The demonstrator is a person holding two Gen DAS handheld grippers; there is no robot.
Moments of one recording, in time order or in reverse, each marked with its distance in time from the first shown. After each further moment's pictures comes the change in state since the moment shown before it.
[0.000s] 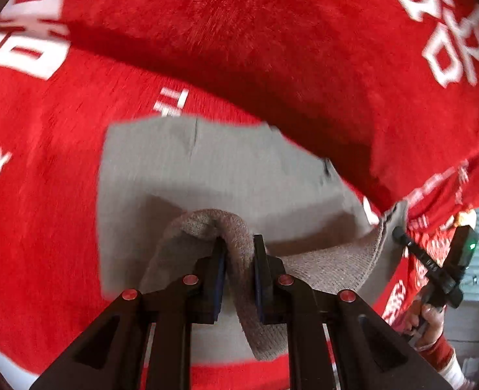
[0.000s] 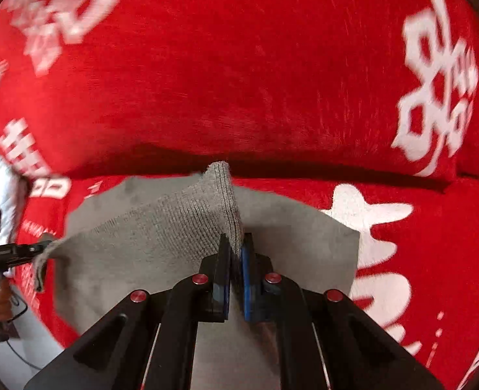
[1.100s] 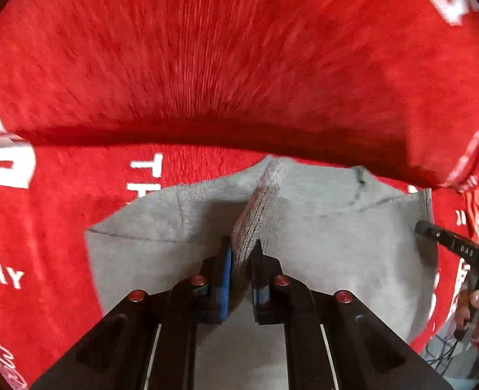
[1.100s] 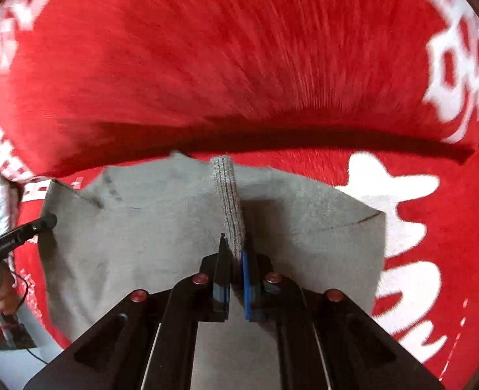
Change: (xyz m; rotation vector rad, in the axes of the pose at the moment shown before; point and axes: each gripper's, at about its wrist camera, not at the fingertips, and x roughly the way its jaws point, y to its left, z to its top) left arm 0.024 -0.045 0.025 0.315 -0.081 0.191; right arm 0.003 -0.009 -0.012 0.040 0.051 0.026
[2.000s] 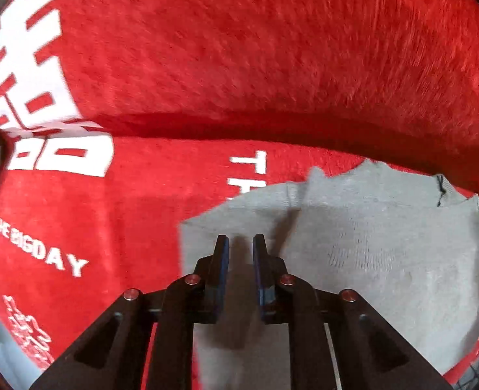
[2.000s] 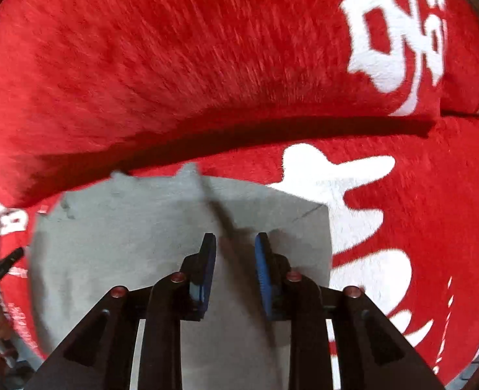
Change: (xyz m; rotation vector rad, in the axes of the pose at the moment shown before) left arm 0.004 0.037 -0.001 -0.064 -0.028 0.327; right arm -0.002 -0.035 0.004 0.148 0.002 -0.112
